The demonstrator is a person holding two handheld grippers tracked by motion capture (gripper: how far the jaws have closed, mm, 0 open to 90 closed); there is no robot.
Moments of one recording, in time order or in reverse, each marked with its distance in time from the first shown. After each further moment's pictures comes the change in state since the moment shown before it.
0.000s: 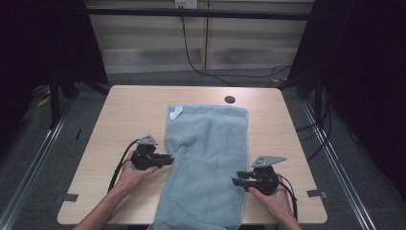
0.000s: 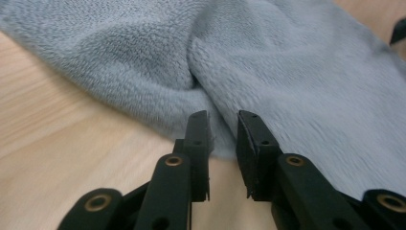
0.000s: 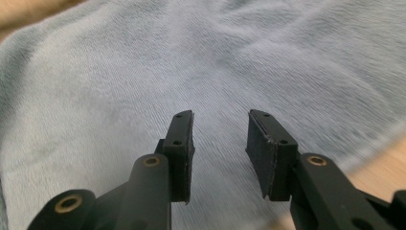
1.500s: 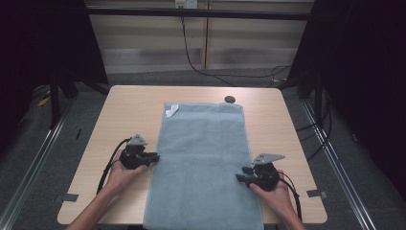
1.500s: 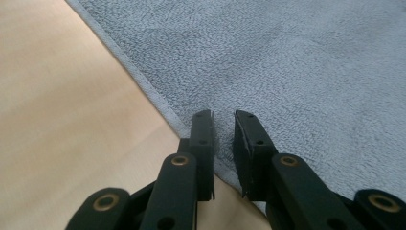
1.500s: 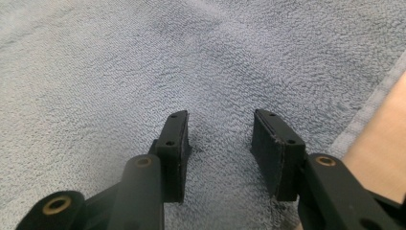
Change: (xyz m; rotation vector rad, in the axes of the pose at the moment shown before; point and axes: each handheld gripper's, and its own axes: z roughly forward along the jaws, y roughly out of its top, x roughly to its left) left arm 0.014 -0.032 -0.038 0.019 0.132 0.041; right arm -0.014 -0.011 0.001 0.035 -0.109 -0.021
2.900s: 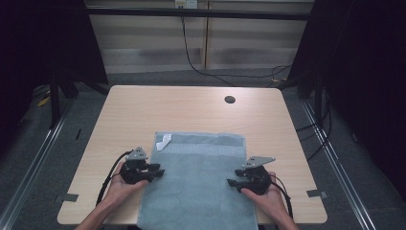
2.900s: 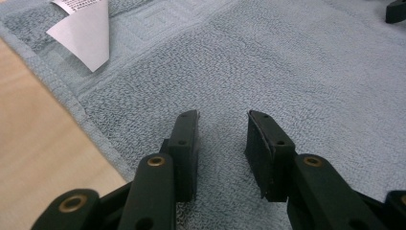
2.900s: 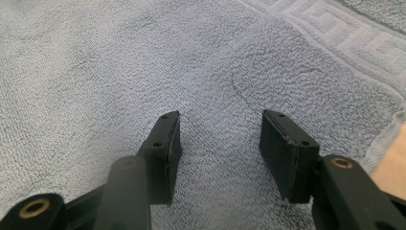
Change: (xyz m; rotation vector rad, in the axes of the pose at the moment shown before) left arm -0.031 -0.018 -0.006 -0.038 -0.089 0.045; right arm 0.023 0.008 0.011 0.019 0.012 -0.030
